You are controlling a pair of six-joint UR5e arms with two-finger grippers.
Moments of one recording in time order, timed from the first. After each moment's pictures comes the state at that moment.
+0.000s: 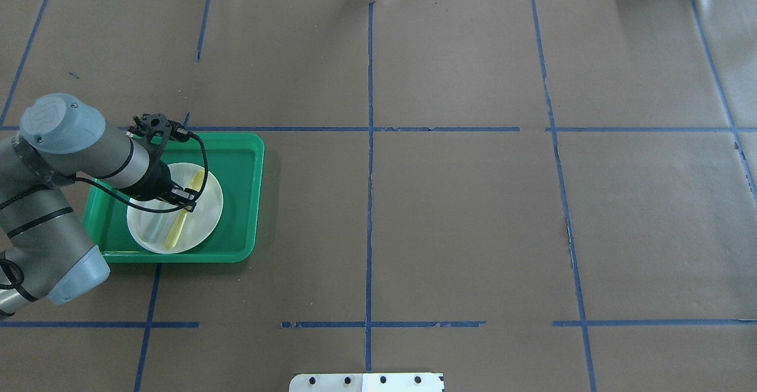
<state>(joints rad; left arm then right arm) -0.71 -1.78 -1.76 -1.92 -2.12 -0.77 1.58 -1.66 1.61 -1.50 2.28 0.03</state>
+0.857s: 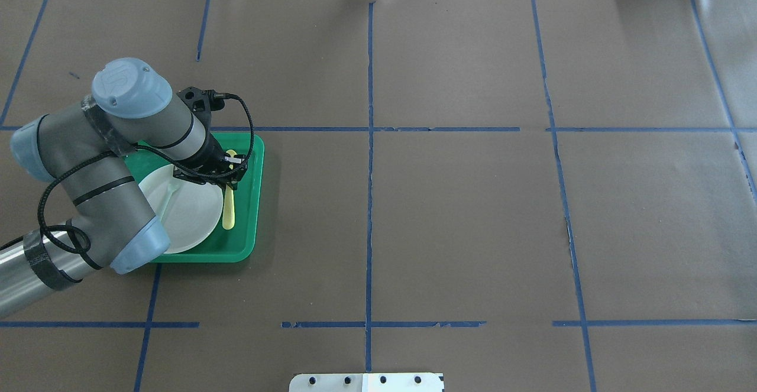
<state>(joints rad) -0.70 -1.99 -1.66 -1.79 -2.12 -1.14 1.58 -1.66 1.61 -1.50 2.28 0.03</state>
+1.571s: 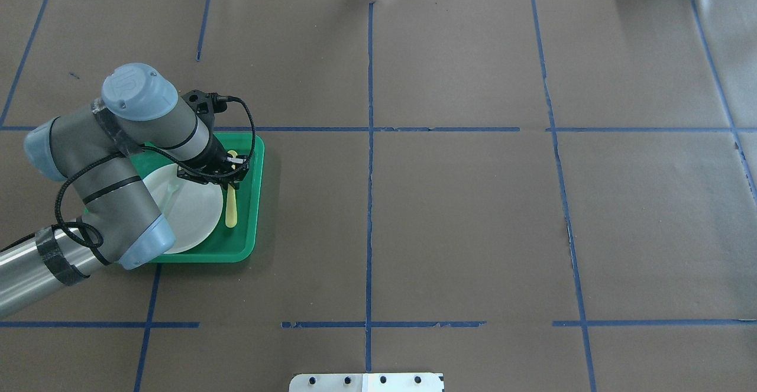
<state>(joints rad) -0.70 -2.00 -1.60 -1.85 -2.12 -1.14 1.58 -1.66 1.61 -1.50 2.28 0.03</state>
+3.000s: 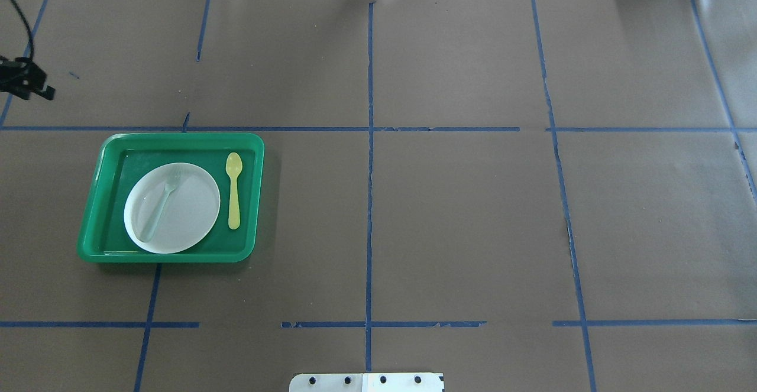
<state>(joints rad) -1.26 -1.71 -1.68 -1.84 -2.32 -0.49 1.58 -1.66 1.61 -1.50 2.28 0.03</state>
